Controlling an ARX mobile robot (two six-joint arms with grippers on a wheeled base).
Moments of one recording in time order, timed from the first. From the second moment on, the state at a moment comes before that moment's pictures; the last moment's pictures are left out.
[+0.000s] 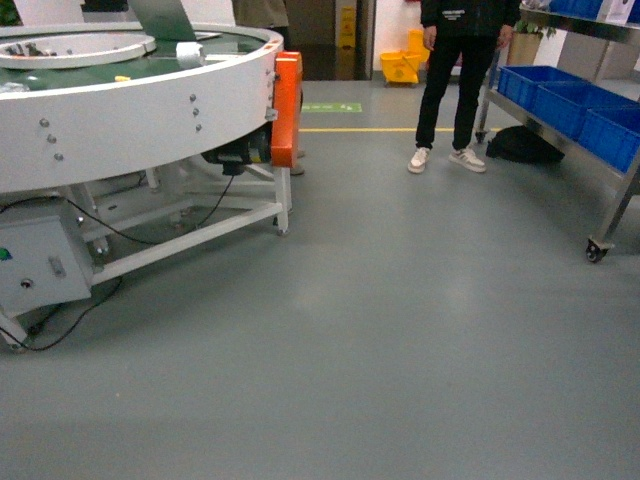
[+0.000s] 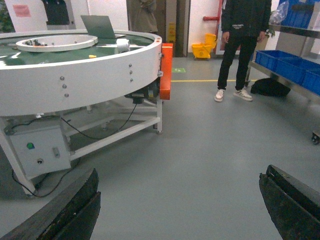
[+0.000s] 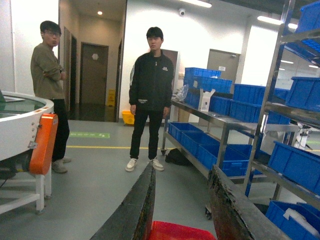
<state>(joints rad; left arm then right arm) 0.00 0.01 0.01 0.00 0.00 0.00 -0.08 0.88 0.25 0.97 0.12 -0.12</state>
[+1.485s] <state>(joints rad) 0.00 0.01 0.01 0.00 0.00 0.00 -0.08 0.88 0.25 0.97 0.12 -0.12</state>
